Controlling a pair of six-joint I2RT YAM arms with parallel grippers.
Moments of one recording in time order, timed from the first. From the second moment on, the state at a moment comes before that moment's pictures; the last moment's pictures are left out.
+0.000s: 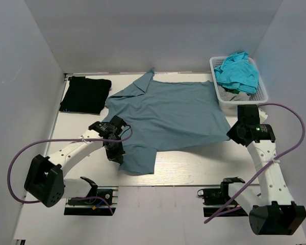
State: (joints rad) left arm -0.57 1.28 0.85 -1.00 0.05 -0.81; right arm 0.05 0.96 0.97 -1.02 0.25 0.67
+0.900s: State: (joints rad) left arm -0.54 1.64 1.41 -1.02 -0.06 -0.67; right arm 0.11 1.18 1.00 -0.86 0.13 0.55
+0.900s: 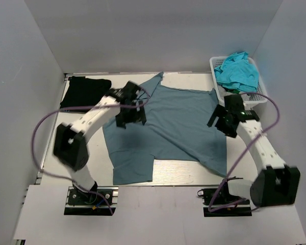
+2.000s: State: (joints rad) left arm -0.24 2.55 2.33 -0.81 0.06 -0.34; right arm 0.22 2.51 2.19 -0.61 0.15 0.30
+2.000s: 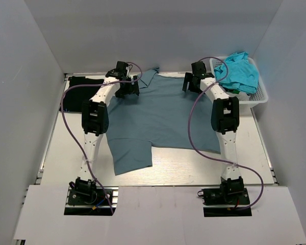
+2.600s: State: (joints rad) left arm -0.24 2.00 1.80 -0.82 0.12 -0.35; right arm 0.27 1.95 1.83 -0.57 0.06 0.26
